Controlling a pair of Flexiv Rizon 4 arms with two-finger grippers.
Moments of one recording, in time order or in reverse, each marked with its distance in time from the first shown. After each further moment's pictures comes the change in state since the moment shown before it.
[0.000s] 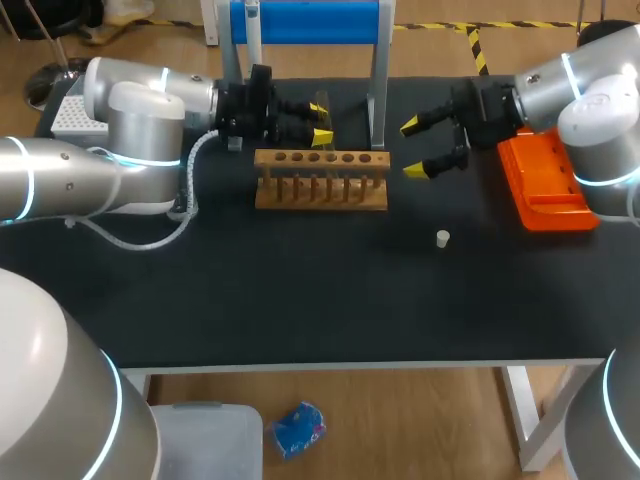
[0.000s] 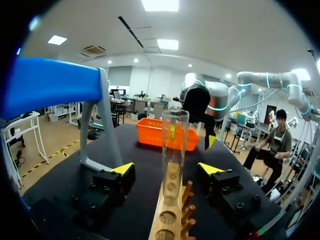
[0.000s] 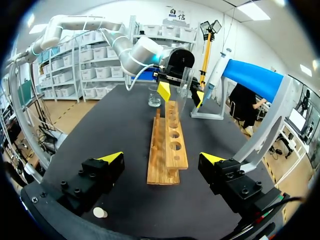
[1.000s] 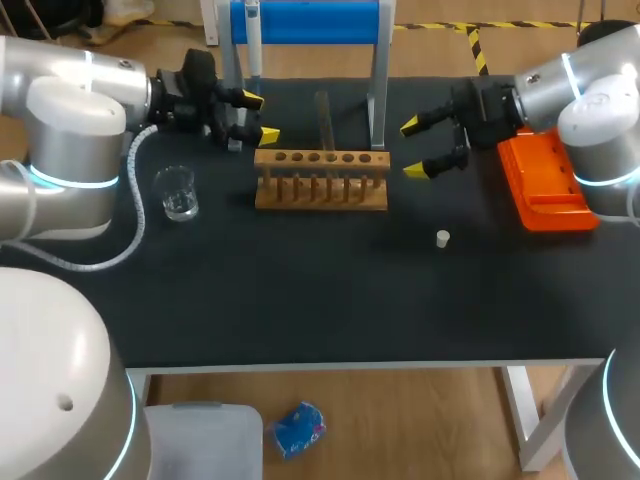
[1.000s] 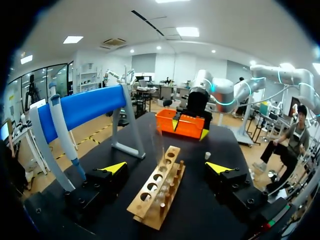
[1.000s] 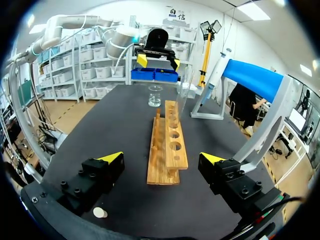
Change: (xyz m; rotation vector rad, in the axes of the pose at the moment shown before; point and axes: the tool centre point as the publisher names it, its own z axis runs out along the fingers) left arm 0.050 -0.022 -0.108 -0.143 -0.261 -0.012; right arm 0.000 0.000 0.000 0.000 0.000 0.000
